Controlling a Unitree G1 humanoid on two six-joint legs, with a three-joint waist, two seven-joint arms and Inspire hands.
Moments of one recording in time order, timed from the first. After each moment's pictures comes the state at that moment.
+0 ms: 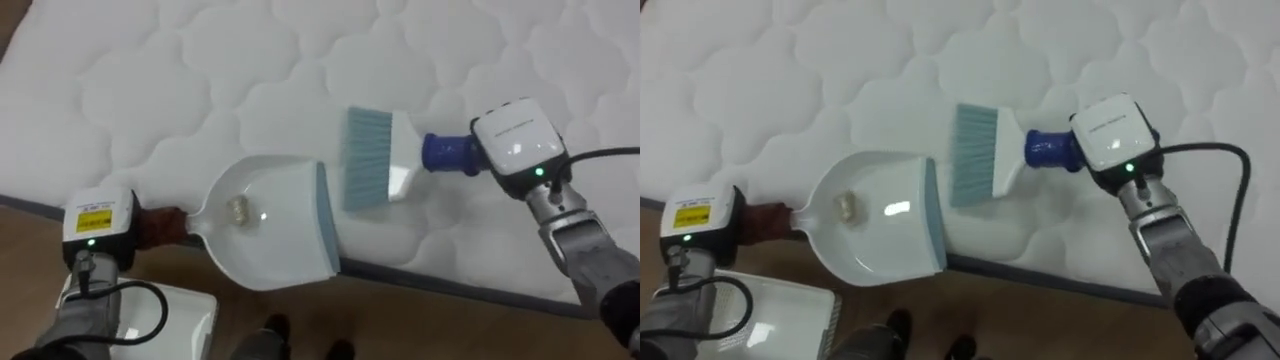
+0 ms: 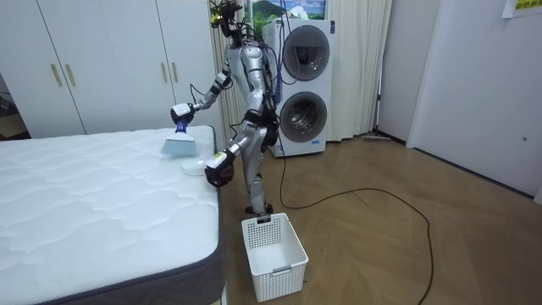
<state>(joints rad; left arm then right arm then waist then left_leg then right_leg) -0.32 0.53 -0.47 1.01 0.78 0.15 0.62 -0.47 -0.62 0.57 0.98 -1.09 0.10 -0.79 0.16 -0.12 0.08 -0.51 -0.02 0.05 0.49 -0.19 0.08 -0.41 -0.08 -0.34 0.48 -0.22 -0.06</state>
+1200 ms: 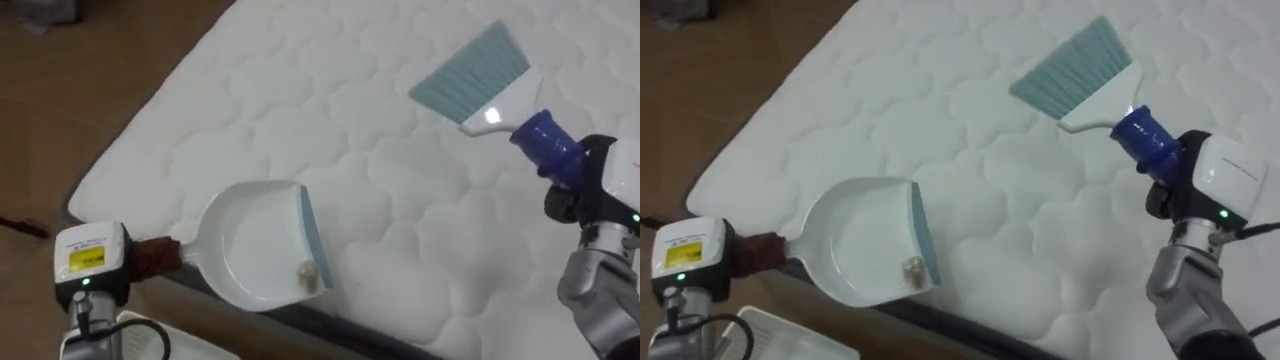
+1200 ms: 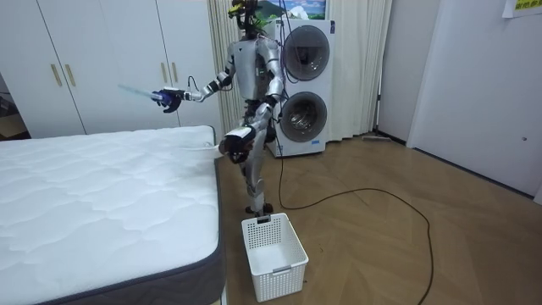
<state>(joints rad) -0.09 0.45 -0.29 0.80 0.90 0.23 0.62 -0.22 -0.54 0.24 0.64 -0.39 0.09 -0.77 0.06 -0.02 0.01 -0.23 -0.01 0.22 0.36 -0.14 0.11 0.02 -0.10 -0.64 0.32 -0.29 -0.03</state>
